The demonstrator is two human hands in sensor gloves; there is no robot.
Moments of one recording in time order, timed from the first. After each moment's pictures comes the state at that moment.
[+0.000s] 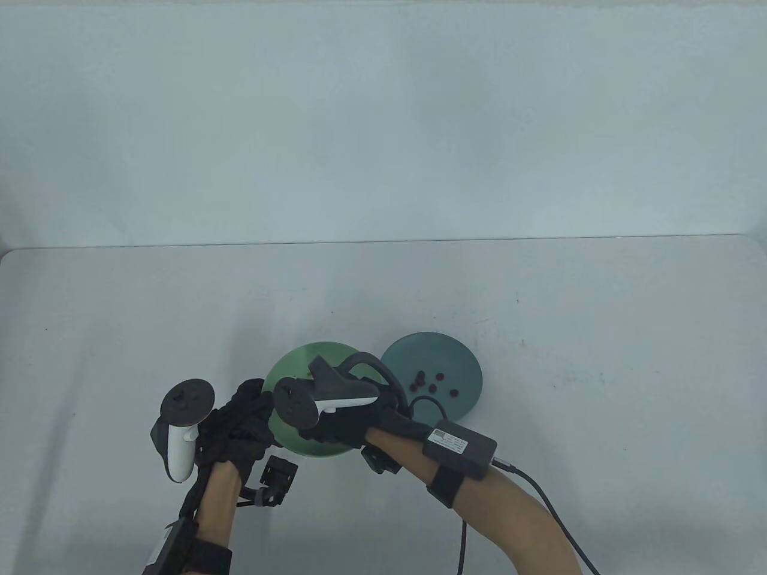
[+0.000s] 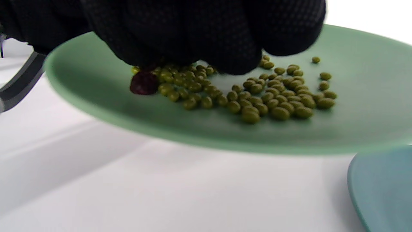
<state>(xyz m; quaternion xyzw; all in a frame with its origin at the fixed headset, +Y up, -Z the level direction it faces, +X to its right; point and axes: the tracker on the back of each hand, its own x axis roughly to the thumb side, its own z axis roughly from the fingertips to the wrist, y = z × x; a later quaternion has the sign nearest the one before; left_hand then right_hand) -0.257 -0.709 -0.348 -0.09 0.09 0.56 0.82 -0.089 -0.641 -0.368 -0.39 -0.10 -0.91 0.05</state>
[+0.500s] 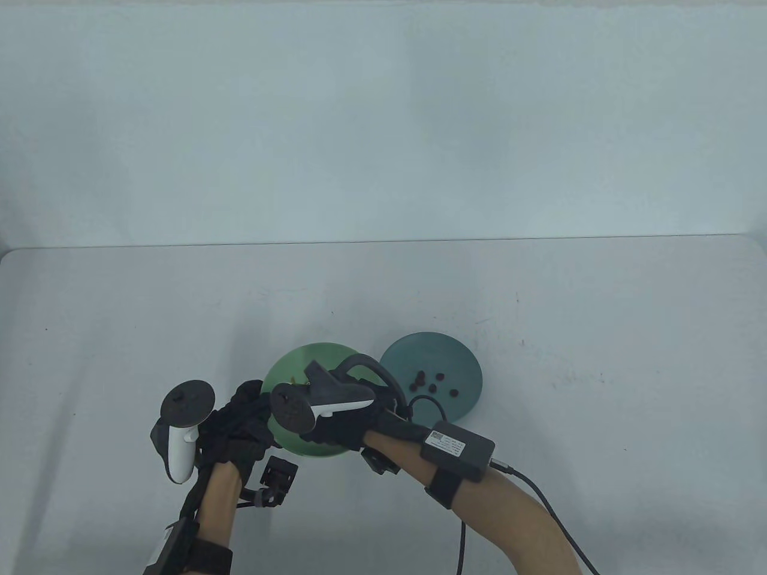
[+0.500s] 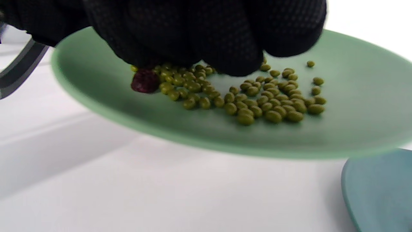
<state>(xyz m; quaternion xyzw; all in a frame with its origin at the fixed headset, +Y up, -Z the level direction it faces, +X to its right) -0.257 -0.709 -0.346 -0.09 0.10 0.56 0.82 -0.093 -0.644 -0.366 -0.40 -0.10 -0.91 0.08</state>
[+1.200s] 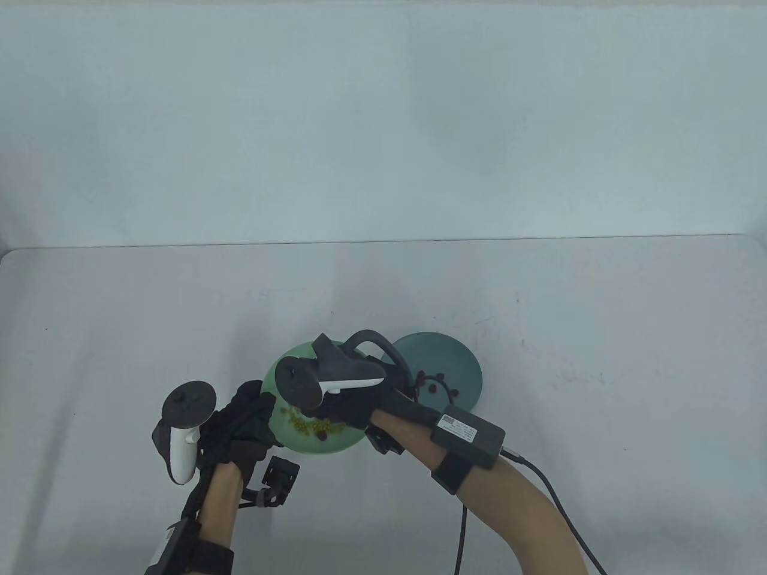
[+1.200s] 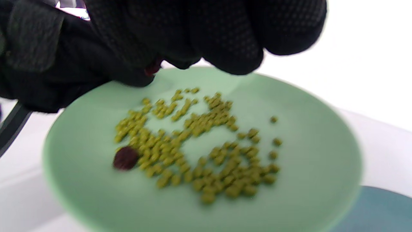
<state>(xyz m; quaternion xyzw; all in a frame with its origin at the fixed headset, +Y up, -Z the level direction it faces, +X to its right) -0.256 -0.710 -0.346 -0.08 0.10 0.56 0.82 -0.078 -0.597 -0.379 -0.38 -0.06 -0.92 0.06</state>
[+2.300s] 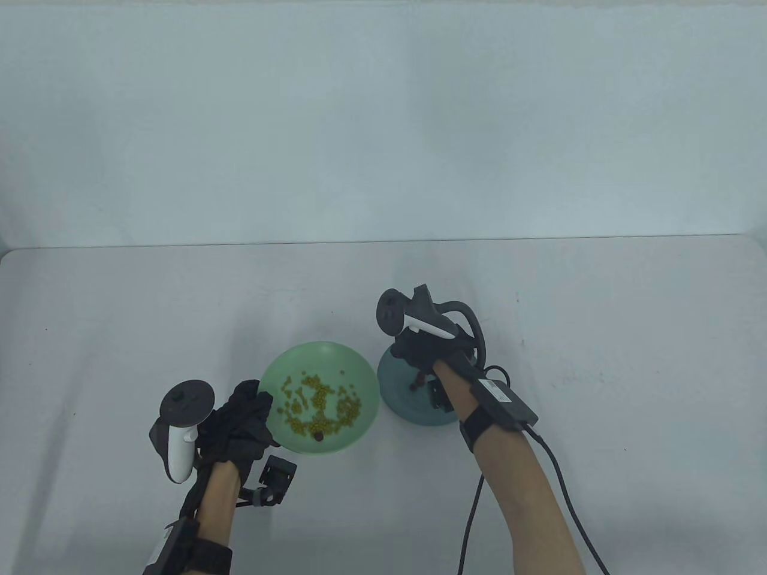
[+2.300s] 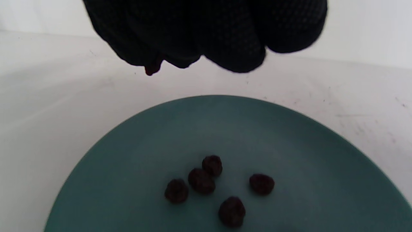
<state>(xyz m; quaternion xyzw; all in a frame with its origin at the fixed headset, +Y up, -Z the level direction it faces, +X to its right) -0.259 -0.710 -0.348 -0.08 0.11 0.54 0.83 0.037 -0.678 -0.499 -0.12 -0.13 -0.98 0.02</state>
